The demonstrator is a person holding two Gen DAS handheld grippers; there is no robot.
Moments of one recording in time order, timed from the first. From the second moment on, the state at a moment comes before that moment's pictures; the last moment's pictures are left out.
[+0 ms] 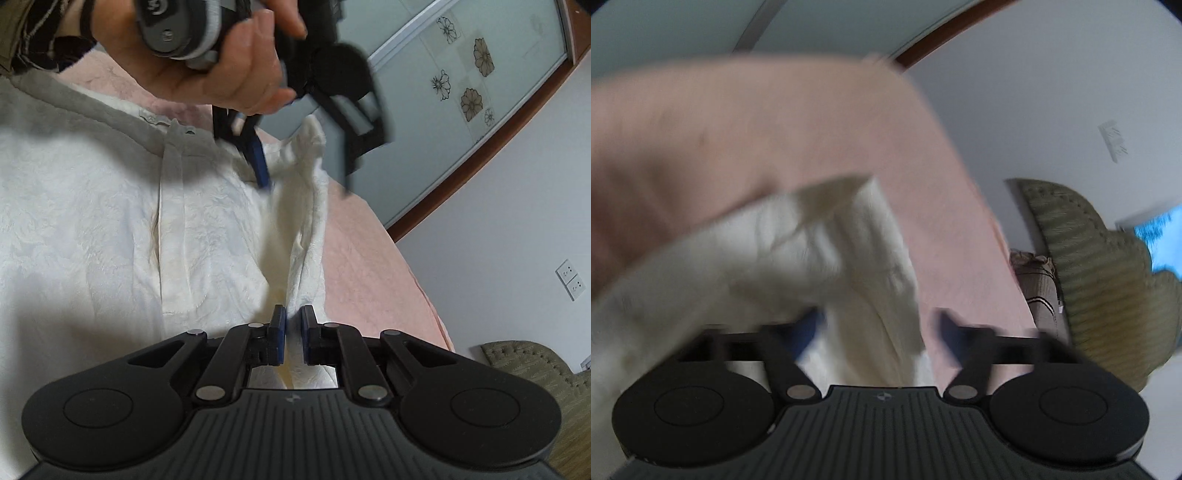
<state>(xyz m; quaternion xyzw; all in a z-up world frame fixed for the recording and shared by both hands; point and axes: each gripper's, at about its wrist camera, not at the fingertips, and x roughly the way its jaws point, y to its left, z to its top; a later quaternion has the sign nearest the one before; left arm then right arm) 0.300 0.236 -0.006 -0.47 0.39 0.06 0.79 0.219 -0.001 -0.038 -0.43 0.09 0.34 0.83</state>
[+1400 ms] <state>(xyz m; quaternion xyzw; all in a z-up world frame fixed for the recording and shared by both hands) 0.075 0.217 0.029 -0.37 0.27 -0.04 0.89 0.062 -0.137 -0.019 -0.43 0.17 0.20 0.86</state>
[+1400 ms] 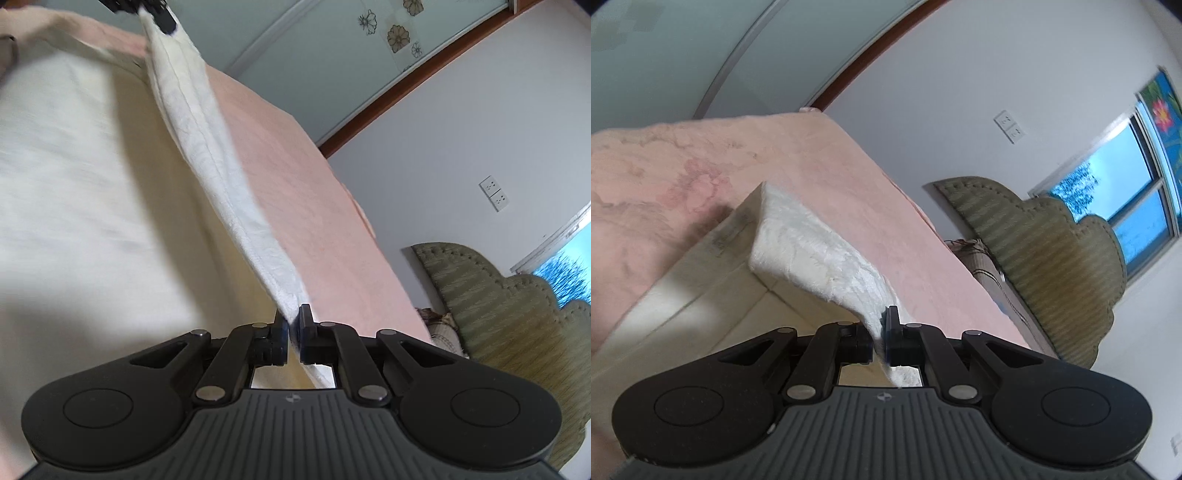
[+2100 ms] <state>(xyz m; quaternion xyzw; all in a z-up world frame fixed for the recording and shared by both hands) 0.003 0.213 0.000 -0.24 0.35 0.00 0.91 -0.045 -0.120 -0.052 -0.38 0.24 0.26 0.86</state>
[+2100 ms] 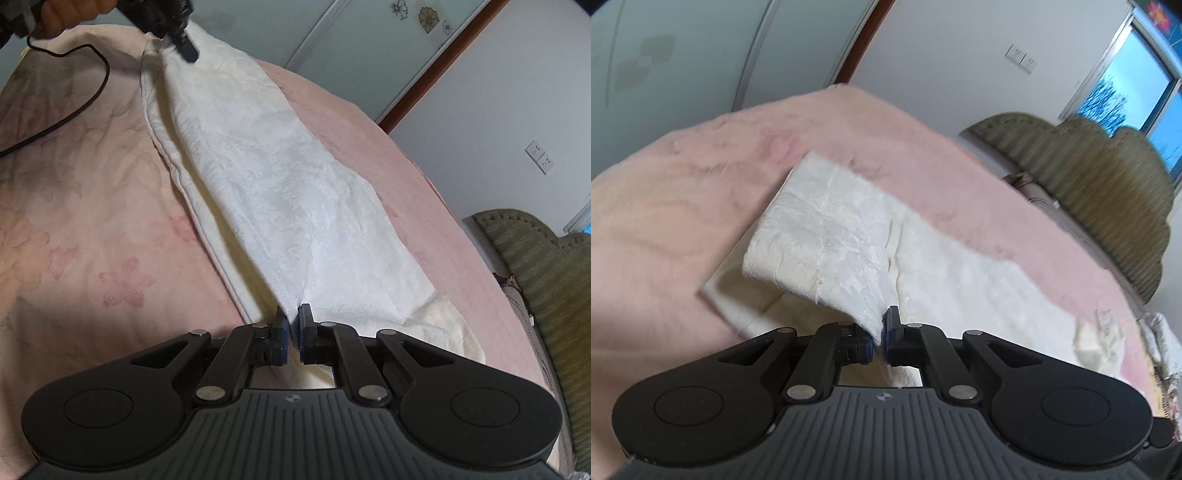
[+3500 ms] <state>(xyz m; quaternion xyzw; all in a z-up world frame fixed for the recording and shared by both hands) 0.027 -0.041 0.015 0.04 0.27 -0.21 0.94 -0.001 -0.432 -0.058 0.07 0.34 -0.10 0.93</state>
